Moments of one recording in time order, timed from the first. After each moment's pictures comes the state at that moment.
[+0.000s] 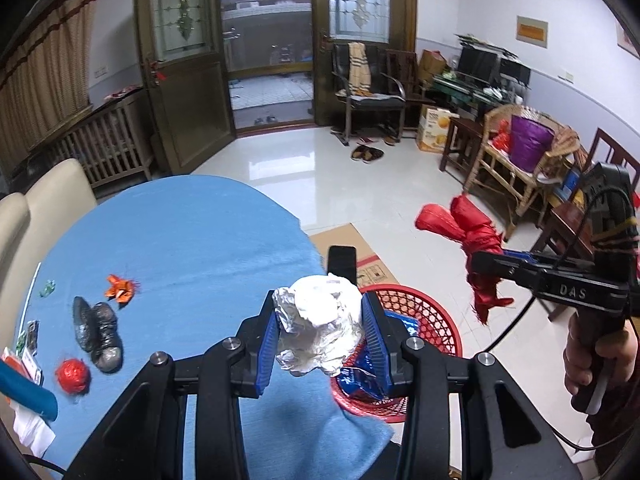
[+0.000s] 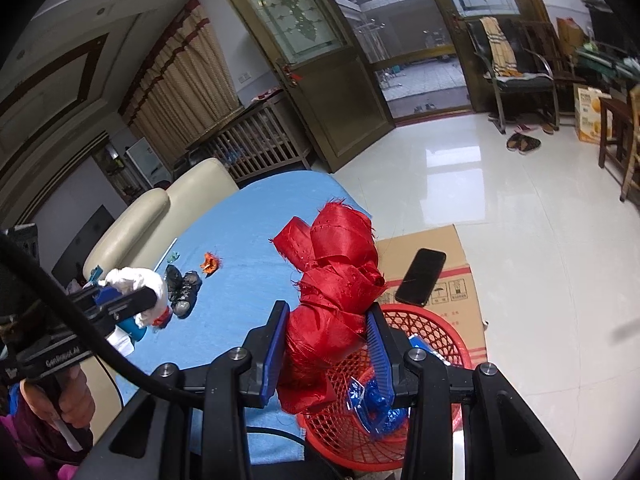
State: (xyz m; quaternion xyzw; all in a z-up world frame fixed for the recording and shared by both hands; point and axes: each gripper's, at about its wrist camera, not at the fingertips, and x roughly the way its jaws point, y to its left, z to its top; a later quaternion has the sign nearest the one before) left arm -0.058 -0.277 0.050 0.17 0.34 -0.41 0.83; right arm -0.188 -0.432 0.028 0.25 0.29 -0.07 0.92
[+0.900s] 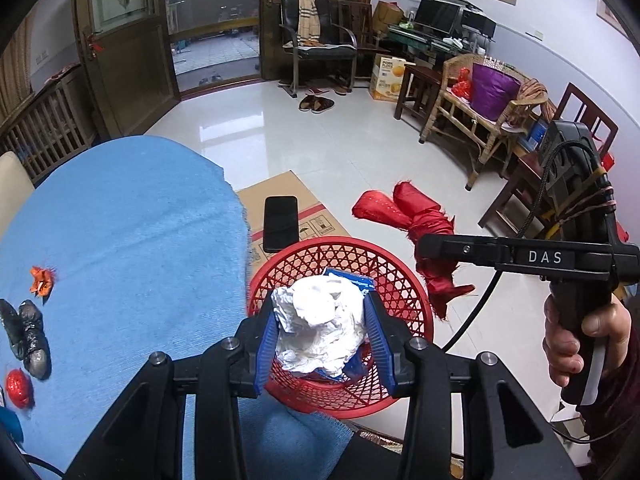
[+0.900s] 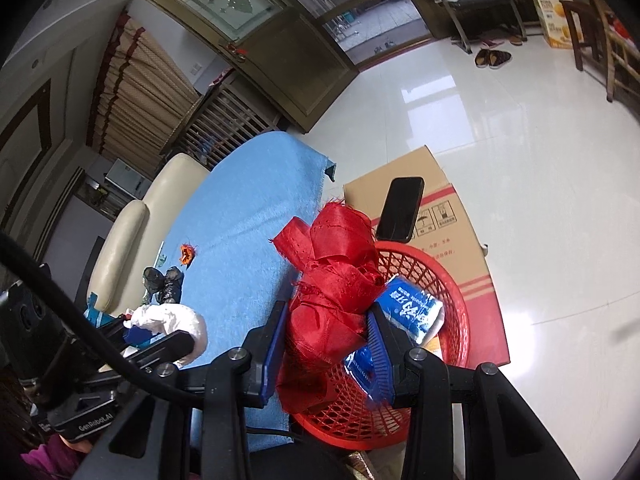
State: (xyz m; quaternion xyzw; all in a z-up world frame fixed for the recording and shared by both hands) left arm -0.072 -0.342 -0.015 0.20 0.41 -0.47 0.76; right arm -0.193 -0.482 -0.046 0.37 0.34 -0.08 0.86
